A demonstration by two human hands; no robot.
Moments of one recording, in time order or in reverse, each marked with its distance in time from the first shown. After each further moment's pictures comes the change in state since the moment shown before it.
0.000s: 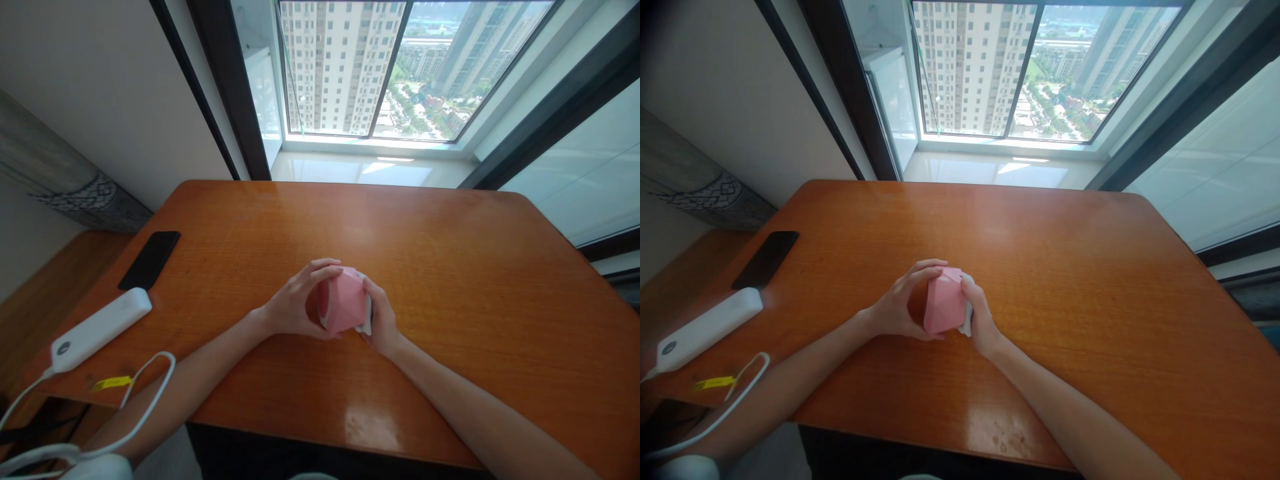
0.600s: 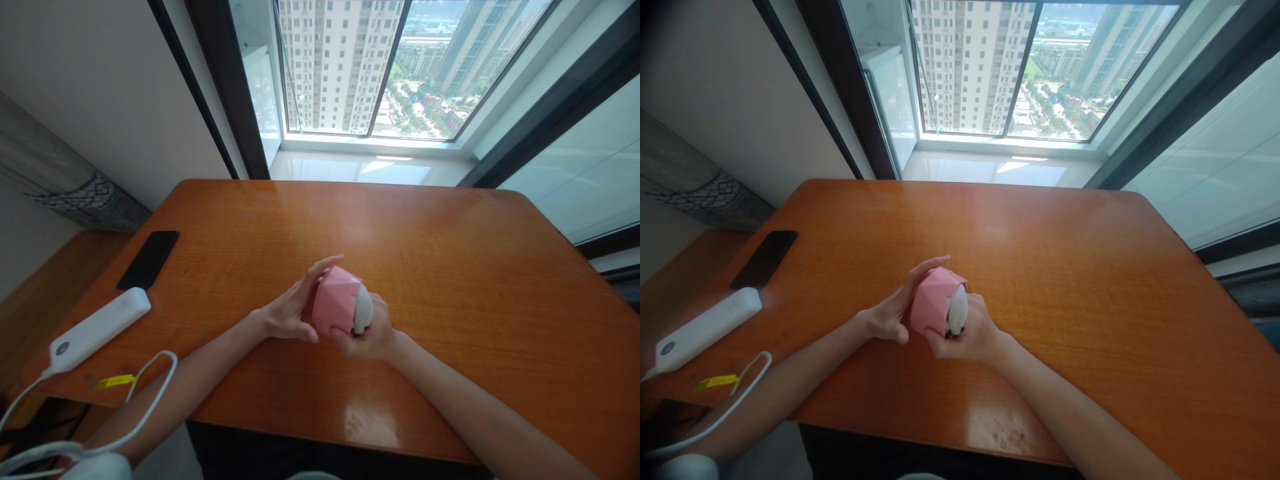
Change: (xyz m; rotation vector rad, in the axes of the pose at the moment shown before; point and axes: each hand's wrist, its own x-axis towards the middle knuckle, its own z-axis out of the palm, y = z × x) left_hand -0.001 0.000 -0.002 -0.480 -0.175 -0.127; right_hand -0.002 0.001 -0.007 -0.763 -0.166 -1.021
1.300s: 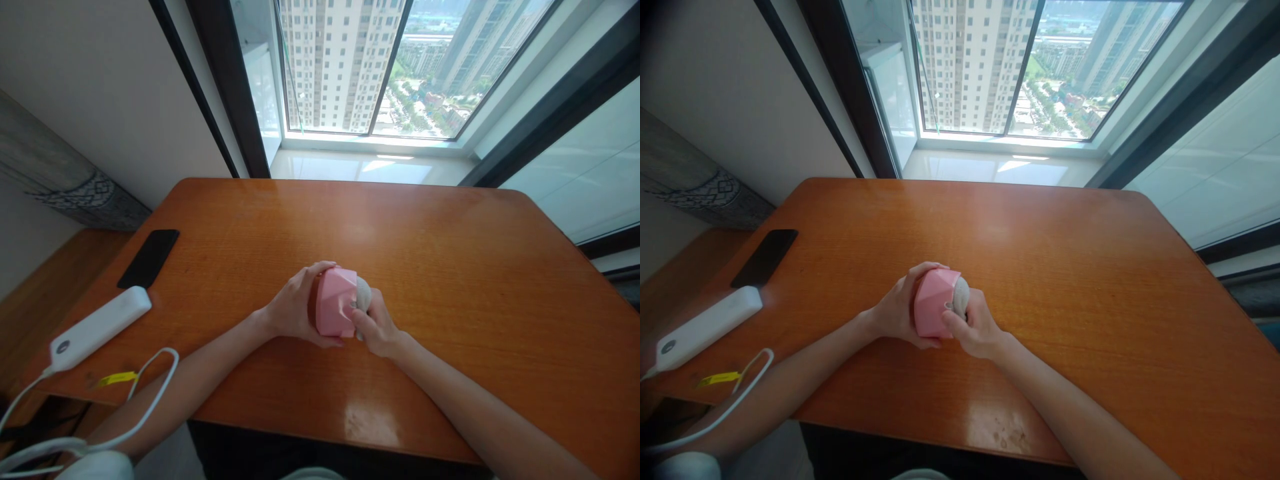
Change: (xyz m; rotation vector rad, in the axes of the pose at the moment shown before) left_hand -0.006 0.001 0.009 0.515 0.209 -0.016; right_hand 0.001 0.003 -0.005 0.398 -0.127 0.446
